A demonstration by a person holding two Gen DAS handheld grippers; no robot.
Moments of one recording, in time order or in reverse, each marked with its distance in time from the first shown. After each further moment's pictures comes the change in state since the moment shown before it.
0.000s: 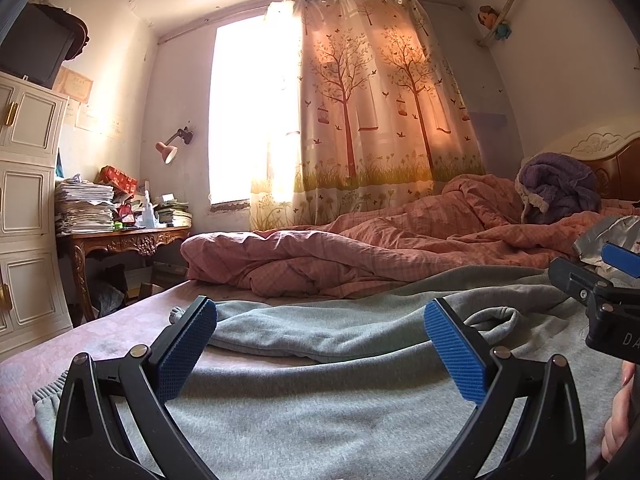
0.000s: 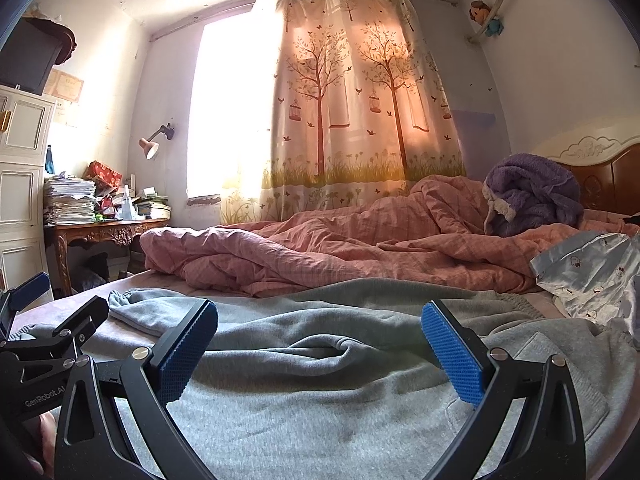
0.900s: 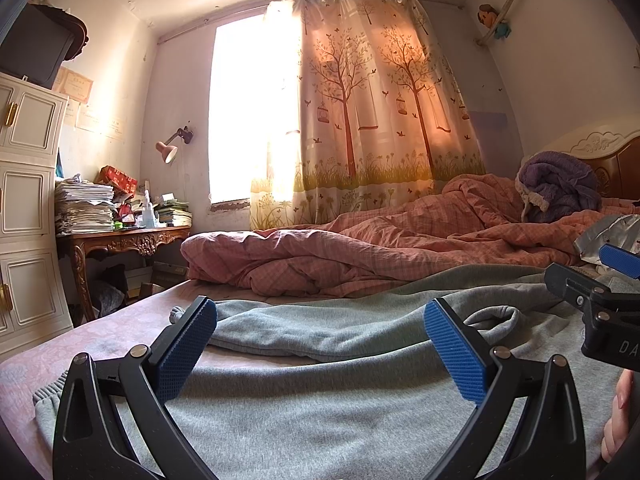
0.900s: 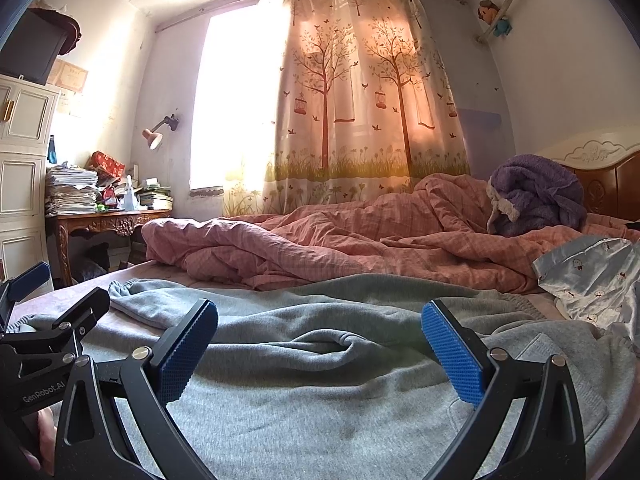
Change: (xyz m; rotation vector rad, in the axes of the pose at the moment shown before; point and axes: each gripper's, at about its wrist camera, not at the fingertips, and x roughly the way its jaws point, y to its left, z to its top) left arm 0.001 -0.001 -0.001 0.002 0.002 0.000; right arm 0.000 0.003 -0.002 -0.017 0.014 0.005
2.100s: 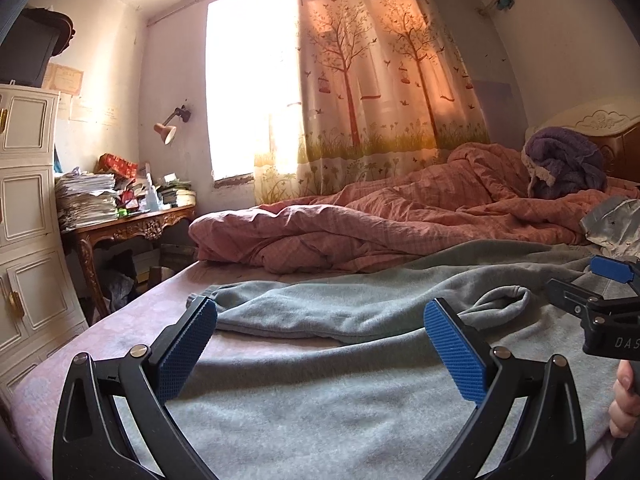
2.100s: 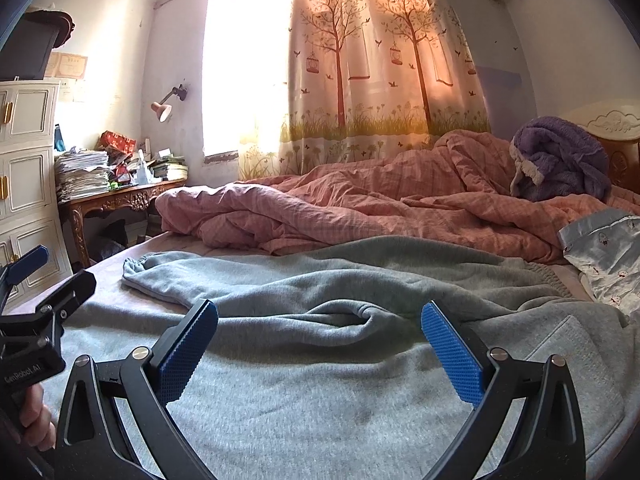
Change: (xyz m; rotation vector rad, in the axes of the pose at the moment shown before) left arm 0.006 0.019 0.015 0.044 0.156 0.016; right arm 0.027 -0.002 0.000 0.021 0.211 0.091
